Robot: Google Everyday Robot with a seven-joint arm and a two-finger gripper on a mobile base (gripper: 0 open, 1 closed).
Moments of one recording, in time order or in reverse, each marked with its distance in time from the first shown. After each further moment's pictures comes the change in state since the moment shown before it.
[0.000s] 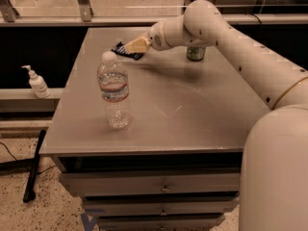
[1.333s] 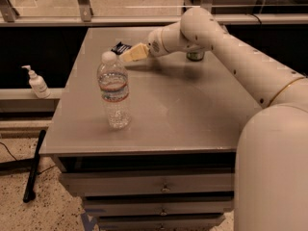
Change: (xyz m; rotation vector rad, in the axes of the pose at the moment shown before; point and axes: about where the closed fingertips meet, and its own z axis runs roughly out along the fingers) arm 0.021 0.000 0.016 -0.021 0.026 0.027
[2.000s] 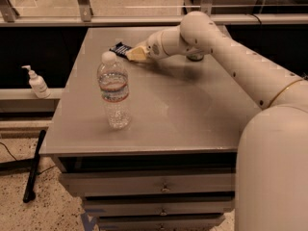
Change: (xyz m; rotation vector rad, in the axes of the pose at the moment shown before) arm 0.009 0.002 0.006 -0.007 -0.001 0.010
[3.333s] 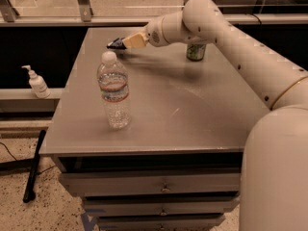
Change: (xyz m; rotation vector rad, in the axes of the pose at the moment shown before) arm -0.048 0.004 -0.023 0.025 -0.066 -0.086
